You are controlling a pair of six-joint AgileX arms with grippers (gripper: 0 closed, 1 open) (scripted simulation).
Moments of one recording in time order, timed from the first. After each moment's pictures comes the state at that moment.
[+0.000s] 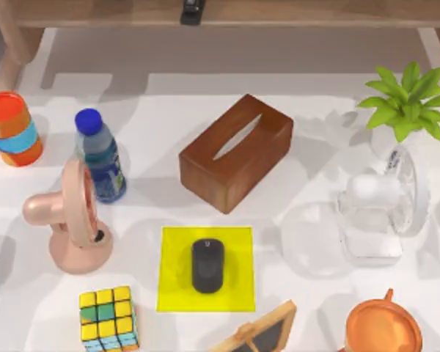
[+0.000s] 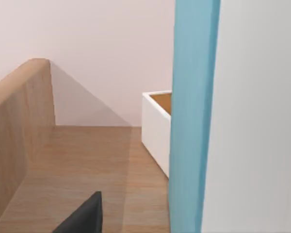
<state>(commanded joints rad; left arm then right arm) -0.33 1.82 1.88 -0.05 -0.29 0.01 0.00 0.00 0.00 0.00 0.00 0.00</state>
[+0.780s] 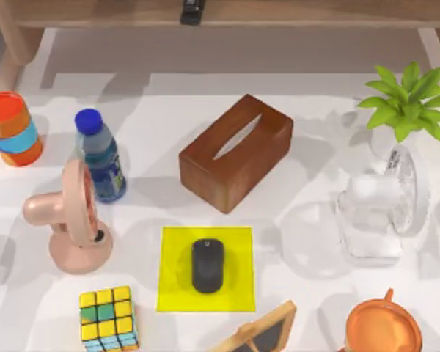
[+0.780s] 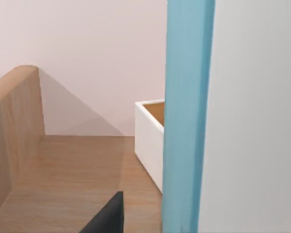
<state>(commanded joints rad) -0.32 1.91 2.00 -0.07 -0.28 0.01 0.00 0.00 0.00 0.00 0.00 0.00</state>
